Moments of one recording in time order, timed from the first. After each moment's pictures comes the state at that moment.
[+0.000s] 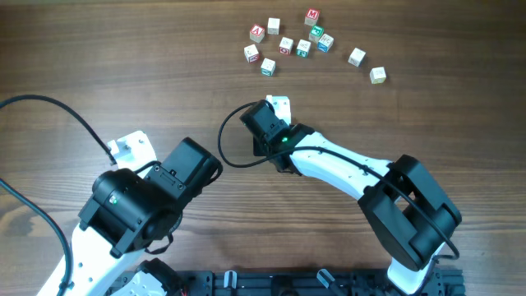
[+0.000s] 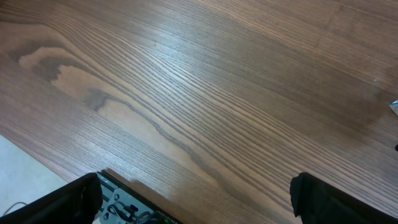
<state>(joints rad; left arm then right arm) -0.66 1.10 1.34 -1.68 -0.55 -1.10 0.76 1.92 1.17 -0.37 0.26 0.66</state>
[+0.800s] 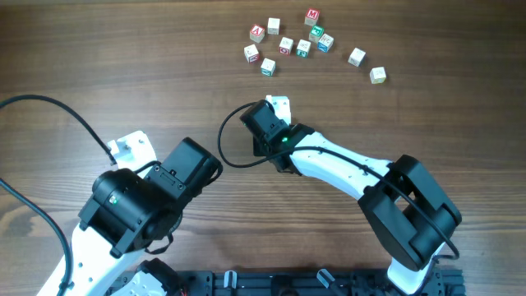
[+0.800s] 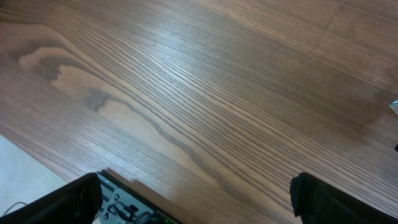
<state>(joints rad) -0.66 1.10 1.34 -1.68 -0.55 -1.10 0.76 1.92 1.17 -0.37 0.26 0.66</state>
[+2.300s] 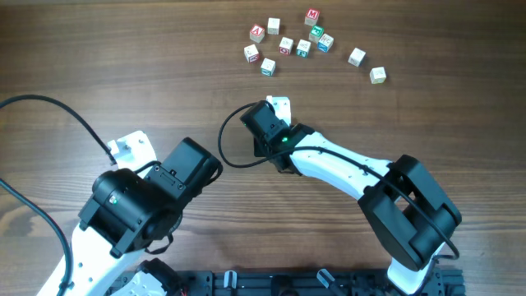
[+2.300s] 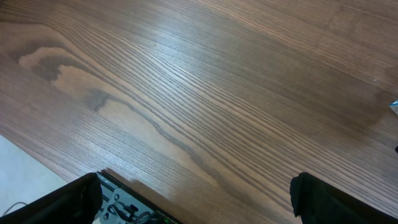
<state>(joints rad) -0.66 1.10 1.34 -1.68 -0.55 -1.10 0.76 1.92 1.17 -0.38 0.26 0.66</state>
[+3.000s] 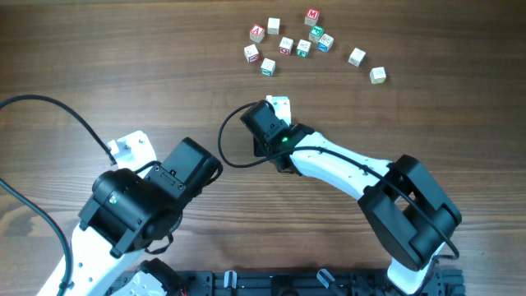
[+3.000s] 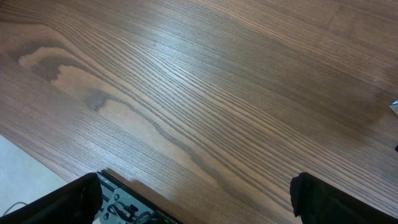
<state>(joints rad) -0.66 1.10 1.34 -1.68 -0.55 -1.10 0.76 1.92 1.17 -0.38 0.26 0.66</state>
